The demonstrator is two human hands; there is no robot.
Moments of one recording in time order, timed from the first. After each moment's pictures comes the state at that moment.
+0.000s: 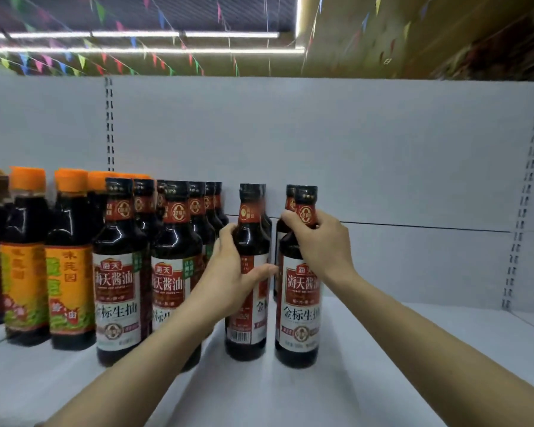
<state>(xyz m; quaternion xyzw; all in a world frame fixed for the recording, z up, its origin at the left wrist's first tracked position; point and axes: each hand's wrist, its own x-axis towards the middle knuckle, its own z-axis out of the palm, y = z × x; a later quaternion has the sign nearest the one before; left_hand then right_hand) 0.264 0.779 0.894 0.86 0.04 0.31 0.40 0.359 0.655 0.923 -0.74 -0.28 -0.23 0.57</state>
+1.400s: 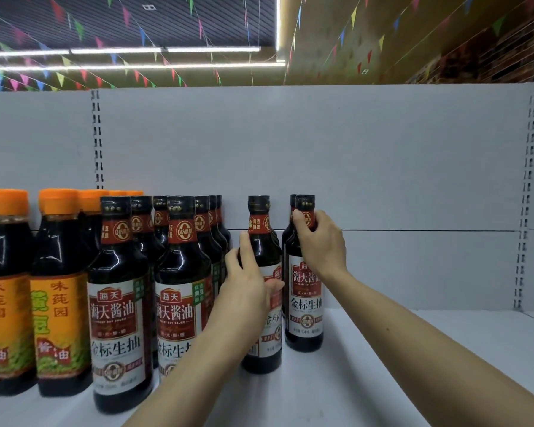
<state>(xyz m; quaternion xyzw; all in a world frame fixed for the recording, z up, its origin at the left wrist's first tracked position) 0.285 0.783 0.888 0.90 0.06 0.34 0.27 0.421 0.691 0.922 -0.76 -0.22 -0.31 0.52</state>
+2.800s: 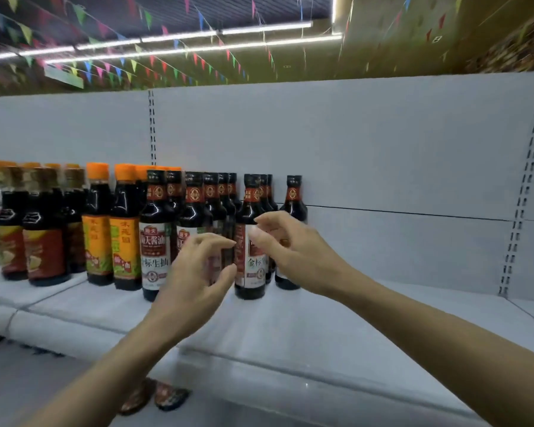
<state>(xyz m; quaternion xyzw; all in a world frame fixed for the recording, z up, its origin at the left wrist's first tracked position) 0.151 0.725 0.870 0.86 0.07 0.44 0.24 0.257 0.582 0.920 -0.72 -0.52 -0.05 0.46</state>
